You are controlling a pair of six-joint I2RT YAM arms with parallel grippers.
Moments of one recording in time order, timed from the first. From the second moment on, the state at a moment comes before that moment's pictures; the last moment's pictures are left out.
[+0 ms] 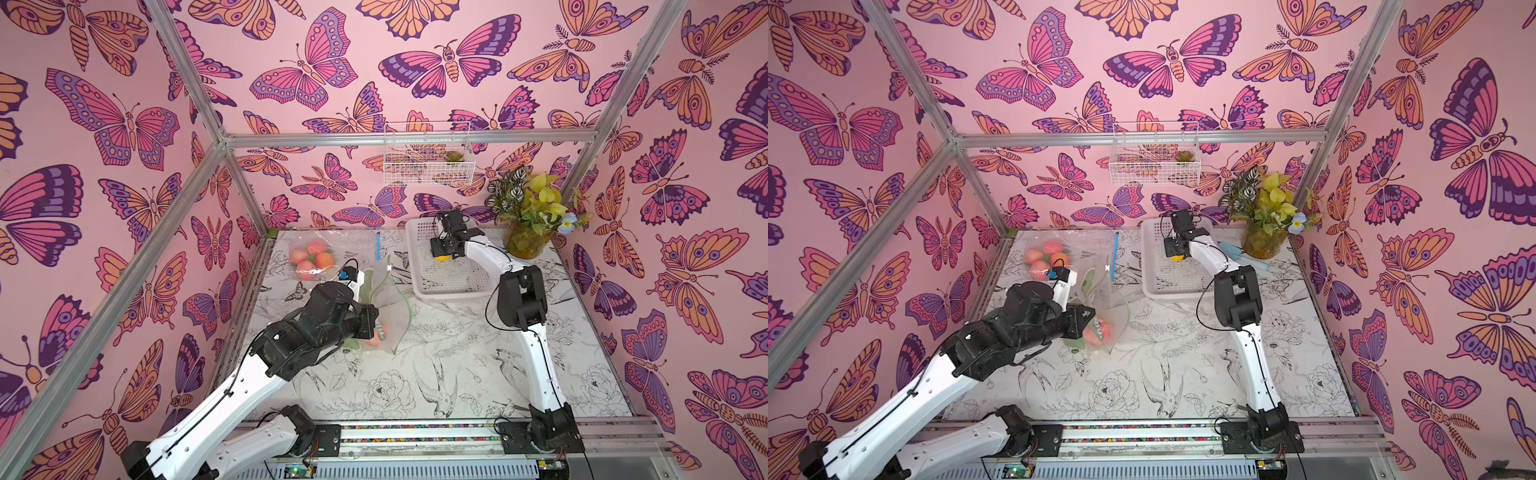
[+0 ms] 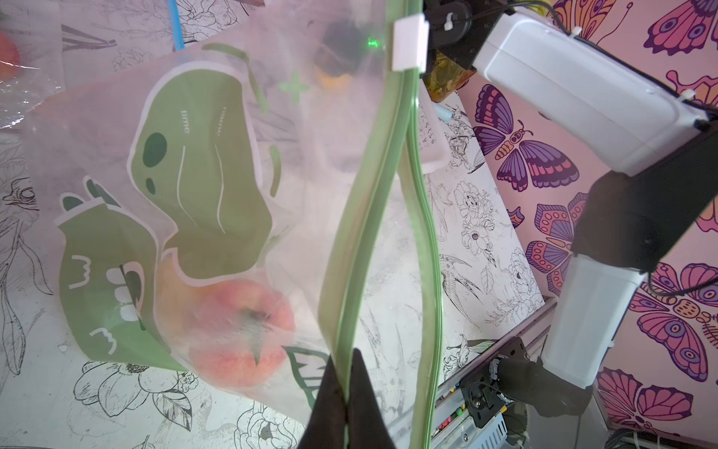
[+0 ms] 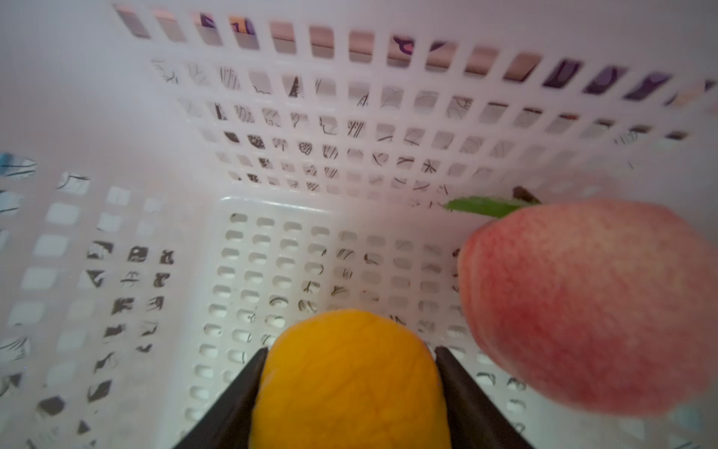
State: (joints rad) left arm -0.73 0.93 1.07 -0.77 0.01 -0.61; right arm 0.34 2.43 2.11 -0.57 0.06 0.13
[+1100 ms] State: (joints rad) left arm -0.73 1.03 1.08 -0.72 0.01 -0.64; right arm 0.52 1.10 1.05 -0.30 -0.44 0.27
